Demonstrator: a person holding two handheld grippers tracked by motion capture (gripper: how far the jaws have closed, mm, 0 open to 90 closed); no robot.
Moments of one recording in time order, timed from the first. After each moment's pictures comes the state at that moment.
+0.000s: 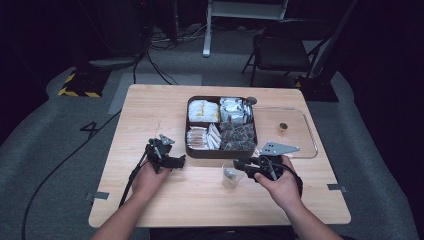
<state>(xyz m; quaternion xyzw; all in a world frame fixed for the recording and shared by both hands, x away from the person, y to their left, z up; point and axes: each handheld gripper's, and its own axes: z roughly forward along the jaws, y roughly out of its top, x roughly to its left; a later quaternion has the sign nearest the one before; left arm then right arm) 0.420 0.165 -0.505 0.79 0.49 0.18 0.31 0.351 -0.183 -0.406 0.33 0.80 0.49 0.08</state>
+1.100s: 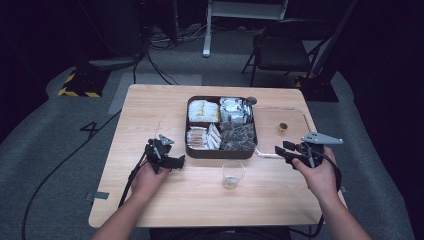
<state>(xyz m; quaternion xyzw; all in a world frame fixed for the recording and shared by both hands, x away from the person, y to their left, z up) 0.419 0.166 -0.505 0.79 0.49 0.18 0.31 0.378 -0.288 -0.395 0.43 0.77 0.44 0.19</state>
